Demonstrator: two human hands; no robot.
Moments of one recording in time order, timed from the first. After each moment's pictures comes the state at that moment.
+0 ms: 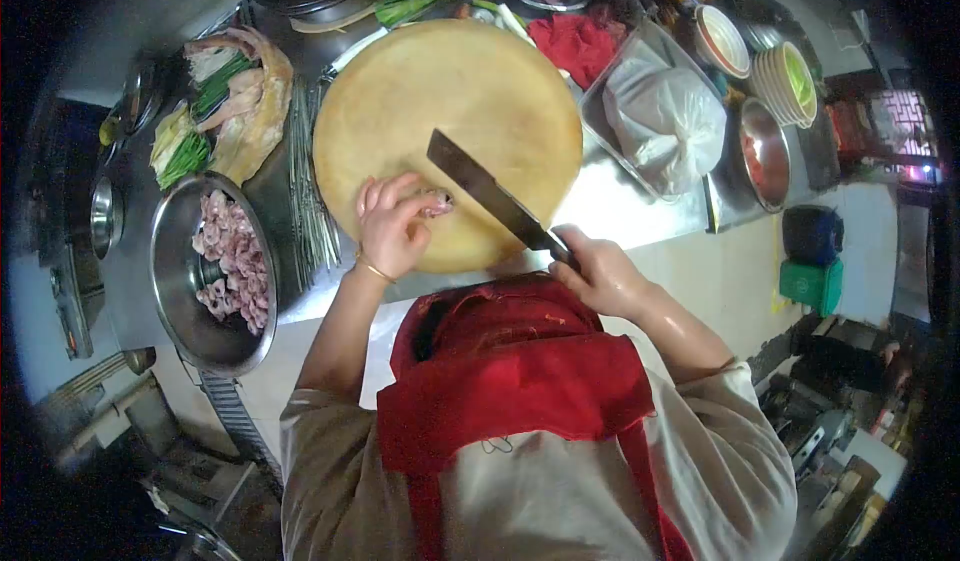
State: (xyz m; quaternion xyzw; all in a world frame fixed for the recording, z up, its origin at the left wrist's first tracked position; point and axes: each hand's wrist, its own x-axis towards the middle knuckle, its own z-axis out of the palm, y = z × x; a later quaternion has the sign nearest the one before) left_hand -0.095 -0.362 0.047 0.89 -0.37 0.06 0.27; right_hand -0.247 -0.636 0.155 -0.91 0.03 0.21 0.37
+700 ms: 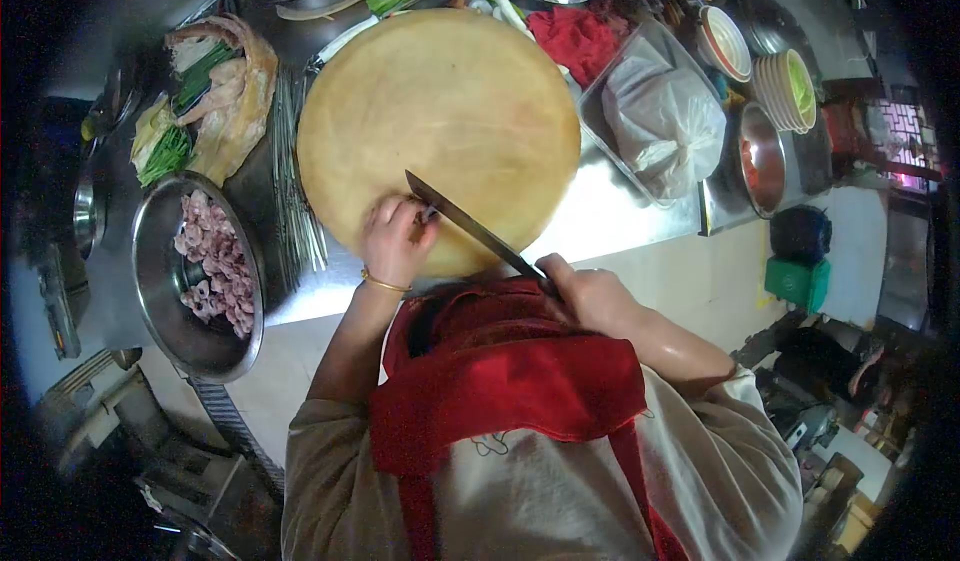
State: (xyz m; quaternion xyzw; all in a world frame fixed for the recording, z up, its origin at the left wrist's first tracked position) left_hand -0.114 -0.381 0.015 0.88 -0.27 0.11 0.37; right_hand -0.250 -0.623 0.161 -0.92 -0.01 0.28 0.28
